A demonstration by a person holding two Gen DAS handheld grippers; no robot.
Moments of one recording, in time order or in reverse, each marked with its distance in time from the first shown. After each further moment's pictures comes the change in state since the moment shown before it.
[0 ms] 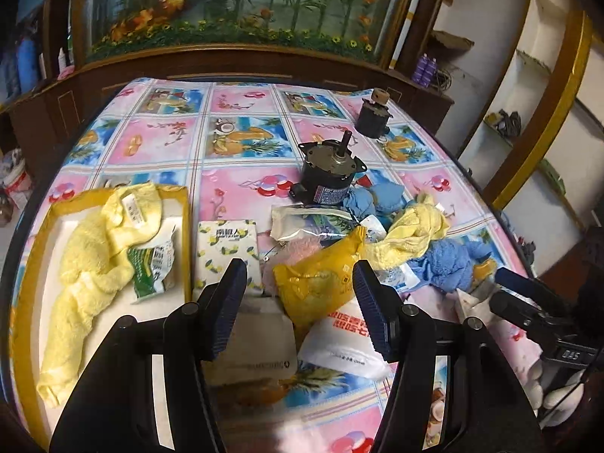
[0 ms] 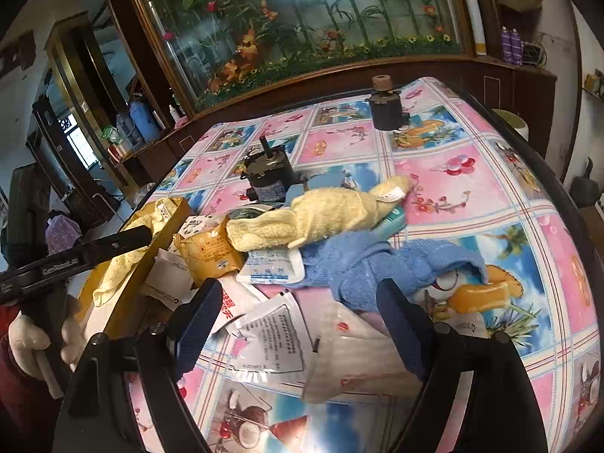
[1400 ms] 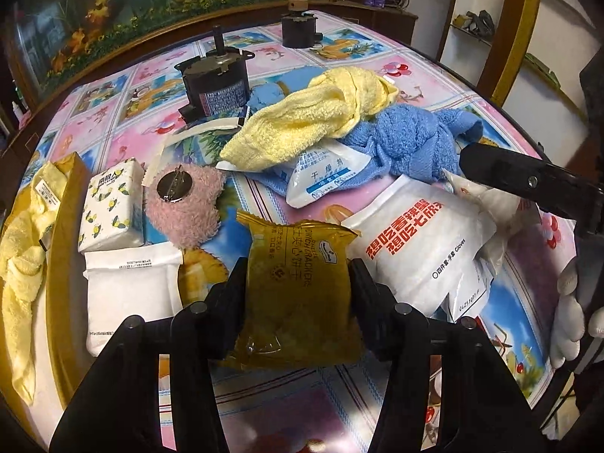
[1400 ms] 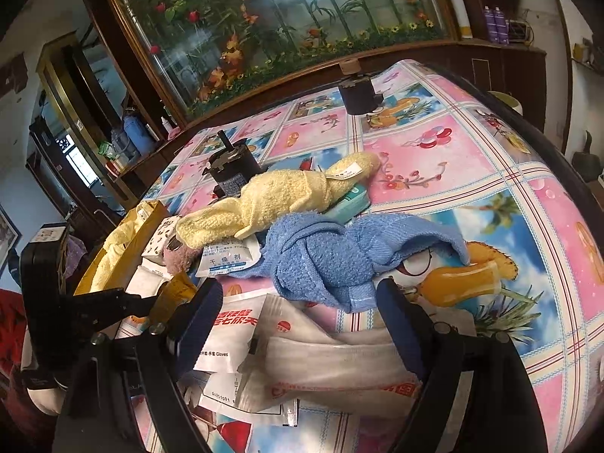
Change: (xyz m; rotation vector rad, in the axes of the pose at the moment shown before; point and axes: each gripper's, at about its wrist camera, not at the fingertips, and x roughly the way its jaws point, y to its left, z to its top) left arm 0.053 -0.085 -0.066 0.241 0.165 0.028; right arm 0.011 -0.038 -0.016 0.058 -0.012 0.024
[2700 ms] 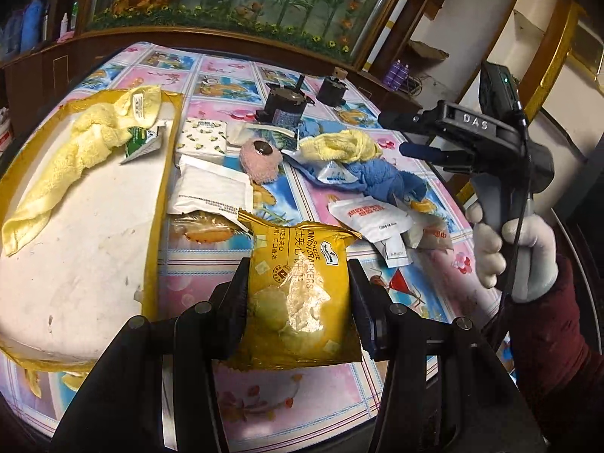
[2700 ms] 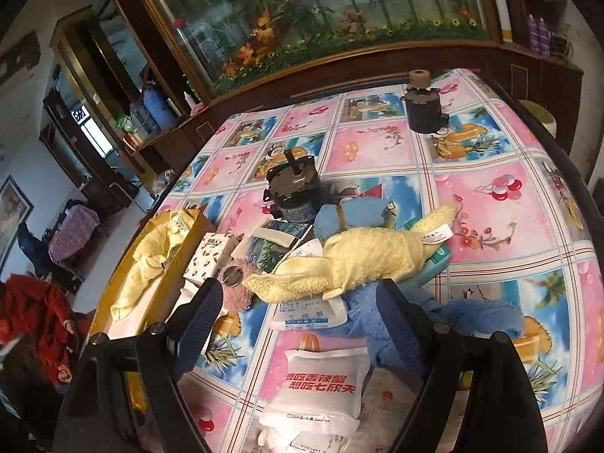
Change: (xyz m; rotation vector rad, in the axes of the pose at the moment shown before) left arm -0.110 0.052 -0.091 -0.326 -0.183 -0.193; right arm 0.022 0.055 0.064 -0.073 0.133 0.067
